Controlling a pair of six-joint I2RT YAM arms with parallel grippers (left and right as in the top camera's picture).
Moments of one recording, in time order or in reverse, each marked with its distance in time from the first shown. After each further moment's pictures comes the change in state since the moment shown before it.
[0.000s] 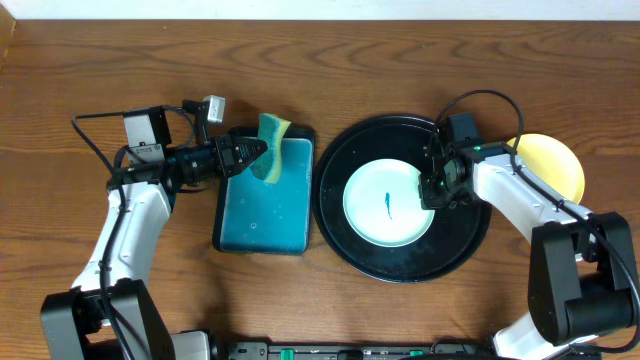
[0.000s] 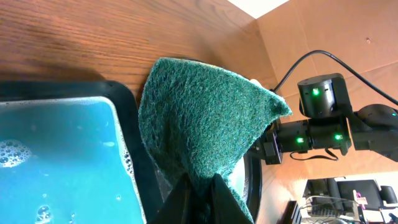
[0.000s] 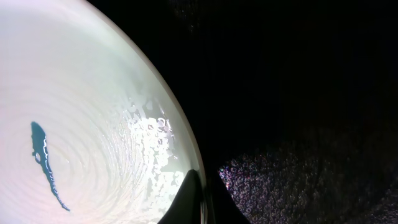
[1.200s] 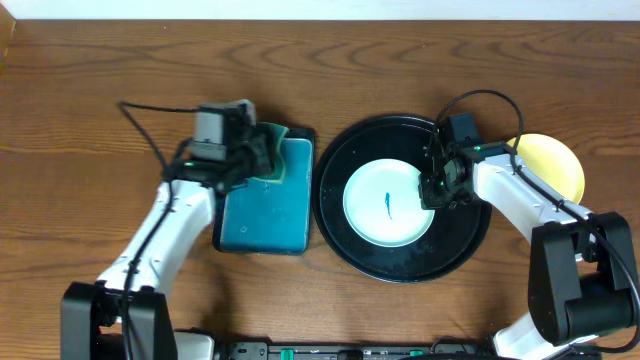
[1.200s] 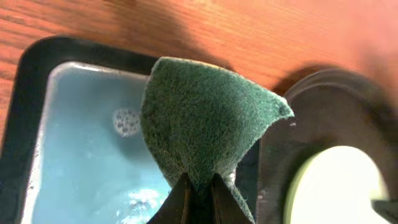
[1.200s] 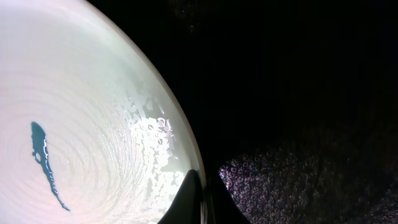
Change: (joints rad) left arm -0.264 0.000 0.011 -0.014 -0.750 -0.225; right arm 0.000 0.000 0.000 0.000 0.000 0.000
